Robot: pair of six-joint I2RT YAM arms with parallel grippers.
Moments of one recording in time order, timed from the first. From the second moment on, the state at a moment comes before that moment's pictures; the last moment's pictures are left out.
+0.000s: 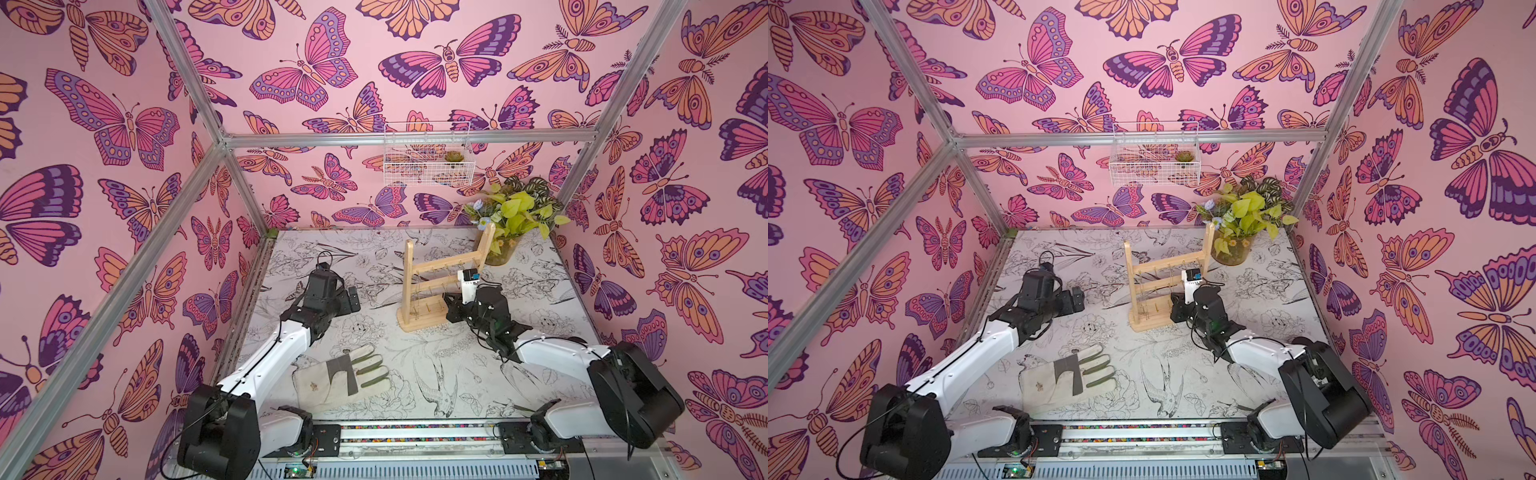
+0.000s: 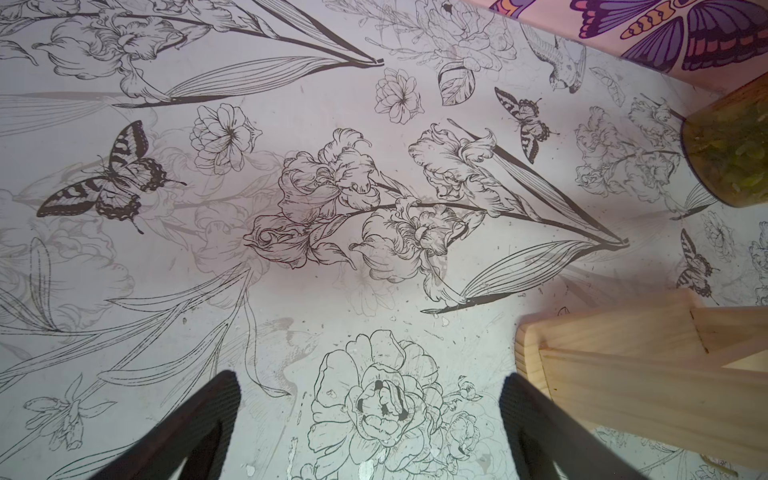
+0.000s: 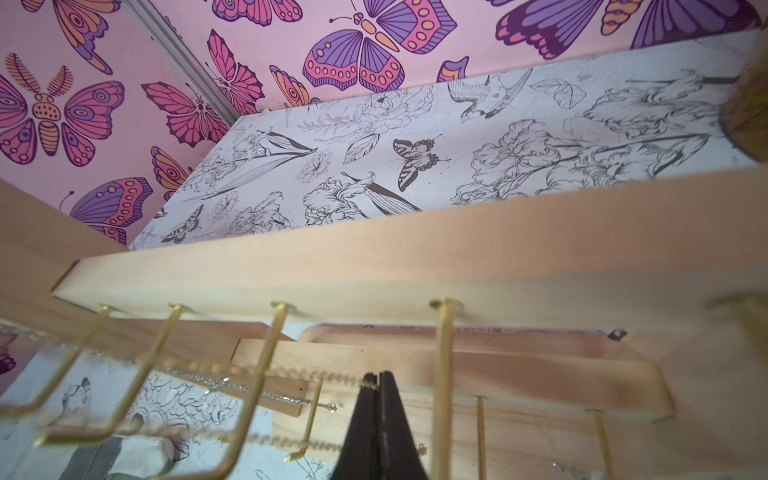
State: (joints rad) left arm -0.28 1.24 0.80 -0.34 -0.07 -0.43; right arm 0.54 1.40 0.56 0.44 -0.05 0.39
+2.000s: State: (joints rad) left arm -0.25 1.30 0.86 -0.34 -0.05 -0.43; right arm 0.32 1.07 0.56 -0.15 -0.07 0.34
